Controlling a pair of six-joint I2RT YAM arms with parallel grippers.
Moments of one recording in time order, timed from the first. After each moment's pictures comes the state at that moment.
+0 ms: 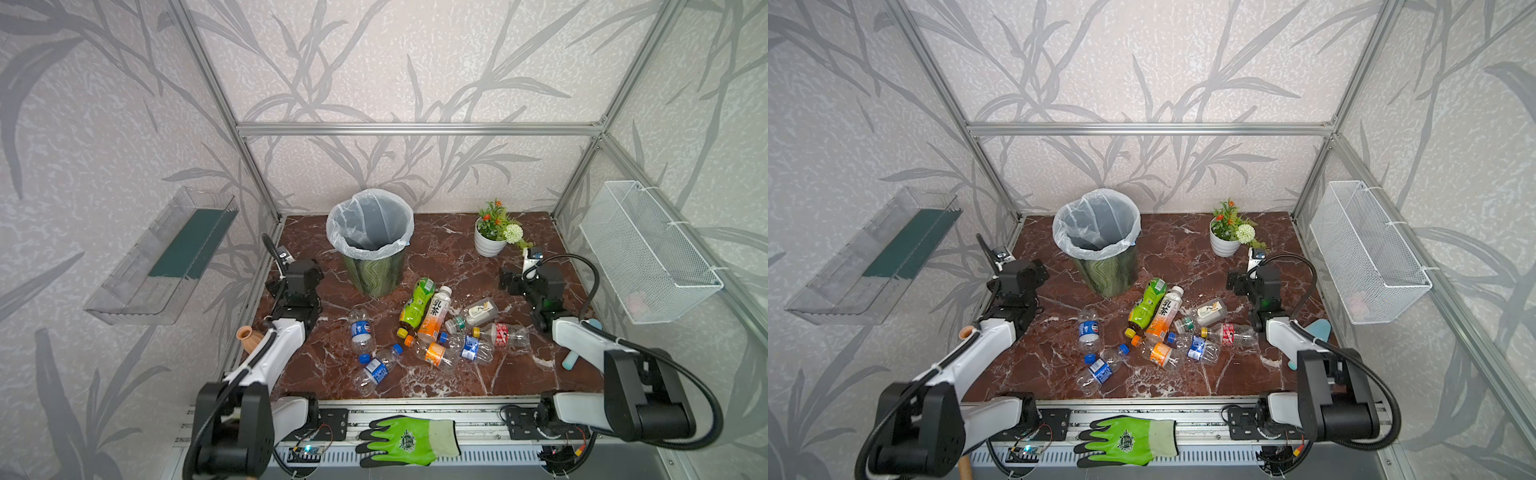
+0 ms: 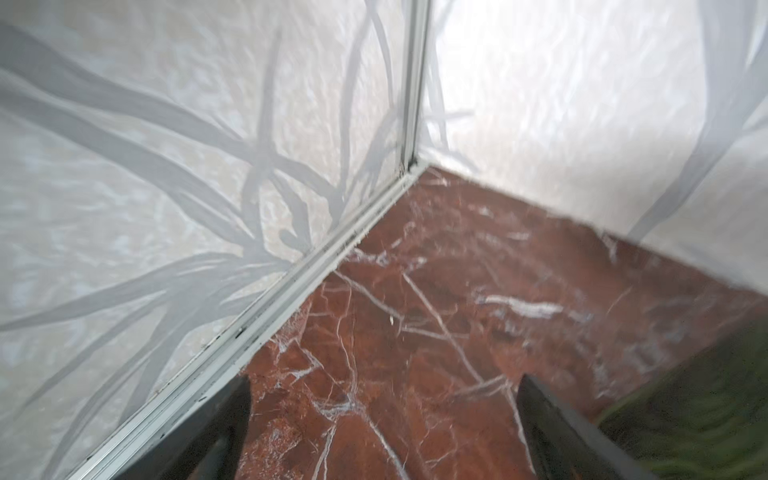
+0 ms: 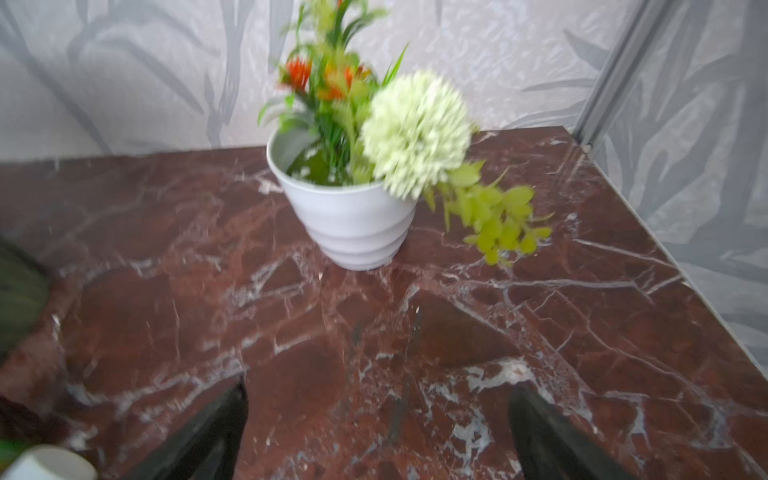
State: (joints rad) left arm -0.03 1.09 0.63 0.07 -0.61 -0.33; right arm 0.04 1.28 0.57 0.32 0.00 0.16
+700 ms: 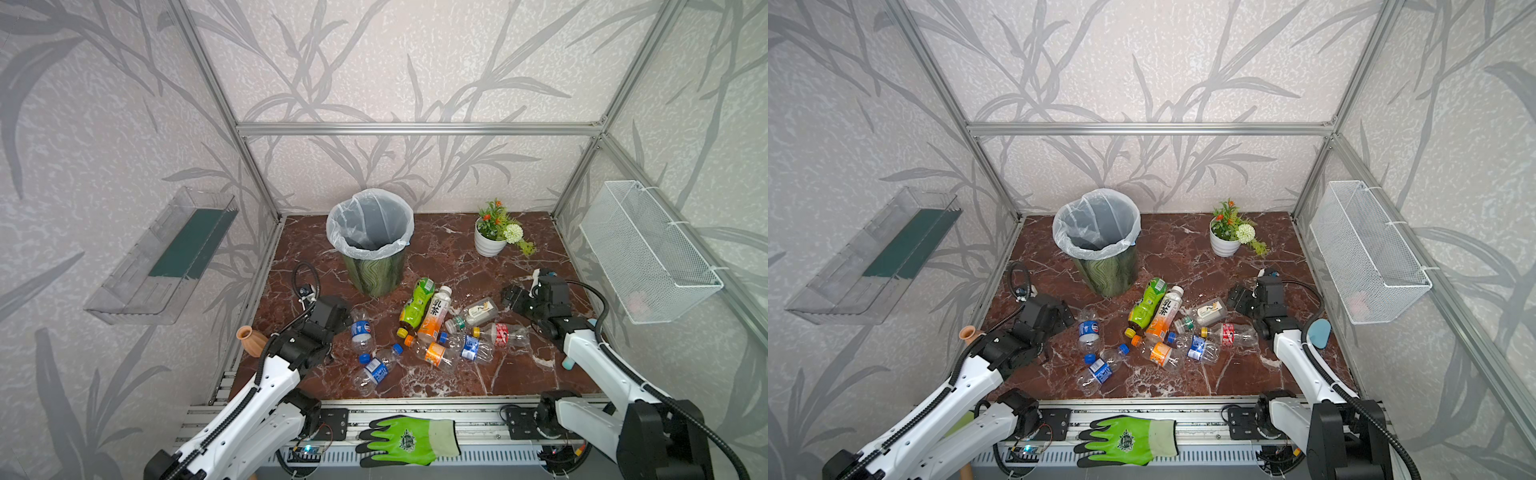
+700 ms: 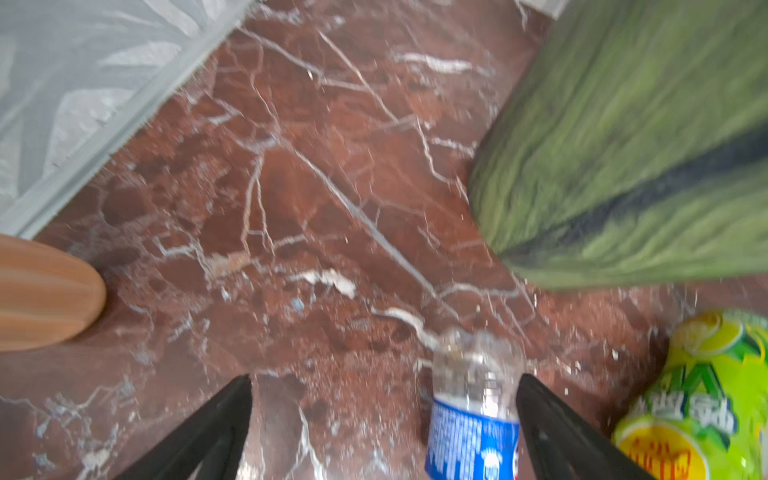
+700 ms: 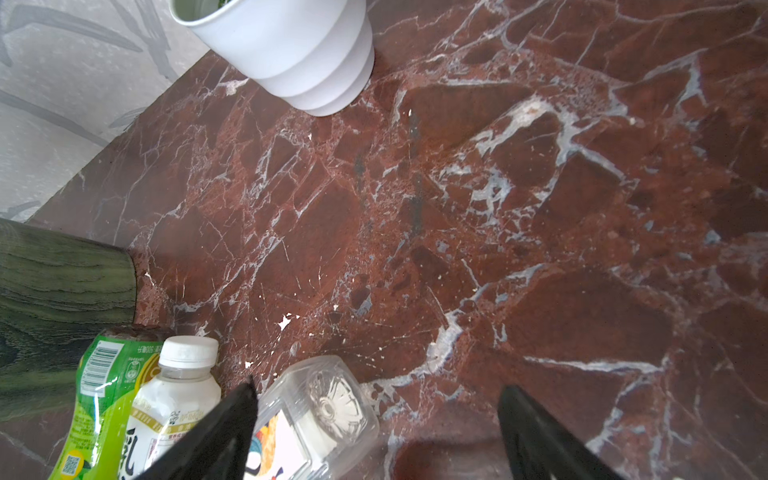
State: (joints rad) left arm -0.49 0.81 0.60 -0.71 -0.50 -0.83; right arm 0.05 1.08 0.52 -0.18 -0.09 0.54
